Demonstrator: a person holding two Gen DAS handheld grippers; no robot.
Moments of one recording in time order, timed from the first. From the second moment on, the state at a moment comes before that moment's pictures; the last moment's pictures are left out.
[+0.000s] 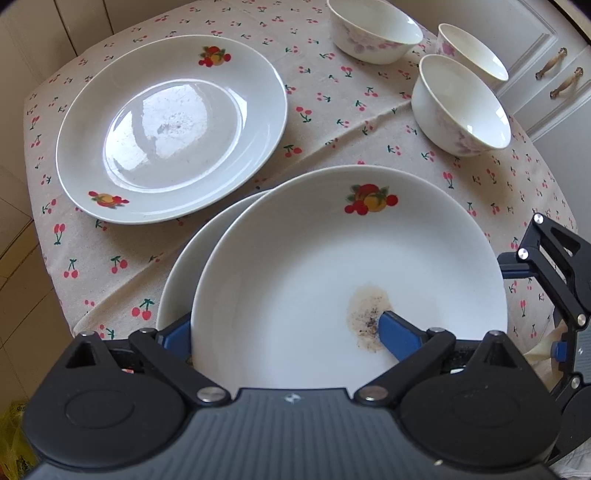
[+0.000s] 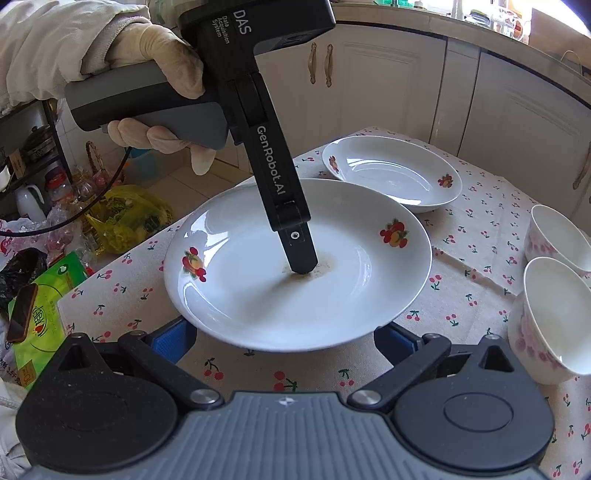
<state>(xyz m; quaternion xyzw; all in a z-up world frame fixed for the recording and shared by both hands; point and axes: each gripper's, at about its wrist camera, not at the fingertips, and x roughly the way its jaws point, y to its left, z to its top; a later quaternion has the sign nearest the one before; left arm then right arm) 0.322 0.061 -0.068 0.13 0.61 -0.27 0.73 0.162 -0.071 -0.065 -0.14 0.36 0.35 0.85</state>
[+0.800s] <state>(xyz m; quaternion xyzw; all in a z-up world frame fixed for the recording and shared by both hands) 0.293 0.077 -0.044 0.10 0.55 -0.30 0.77 0.153 -0.103 -0.040 -0.13 0.35 0.31 0.87</state>
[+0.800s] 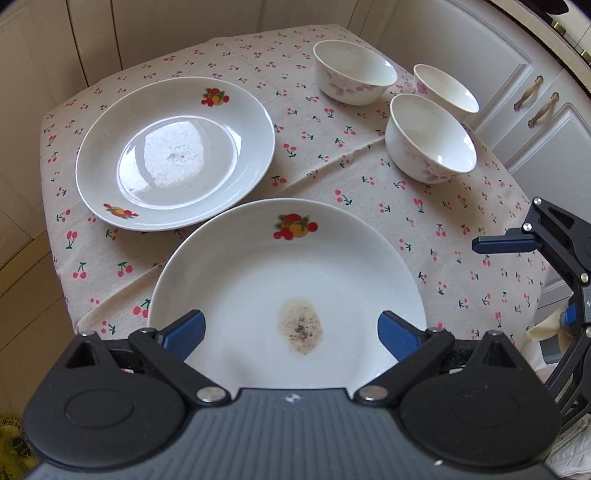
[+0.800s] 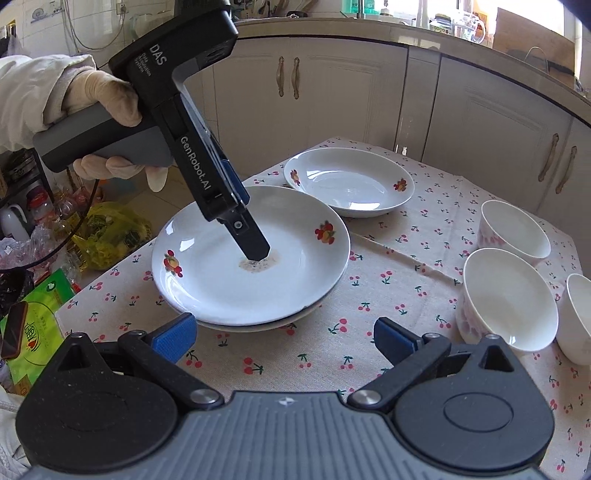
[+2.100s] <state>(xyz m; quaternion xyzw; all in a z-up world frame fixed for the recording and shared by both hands) 0.408 0.151 -0.054 0.01 0.40 -0.22 0.89 0.381 -0.075 -0.062 -0.25 0.42 0.33 0.81</state>
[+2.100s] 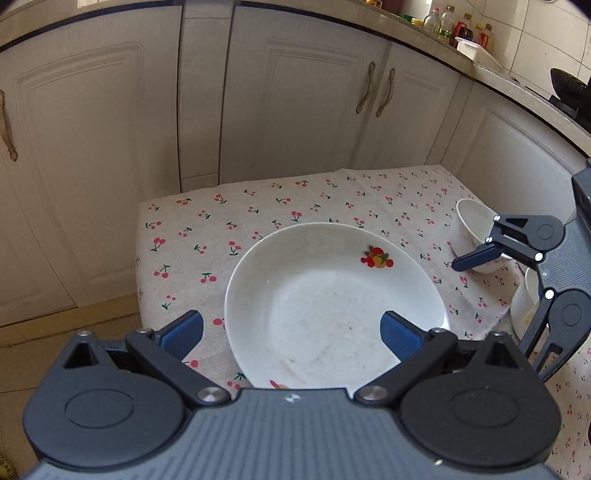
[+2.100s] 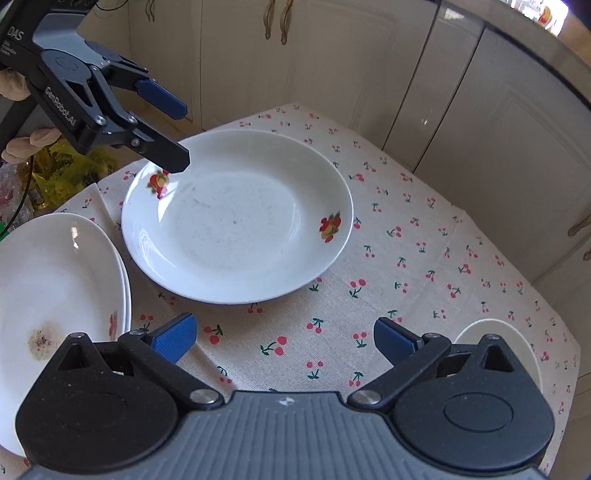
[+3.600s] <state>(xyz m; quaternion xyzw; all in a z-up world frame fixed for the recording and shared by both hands) 0.466 0.143 -0.086 -0.03 0.50 -0.26 0.83 0.412 -0.048 -0.088 -0.29 0.43 0.44 0.73</state>
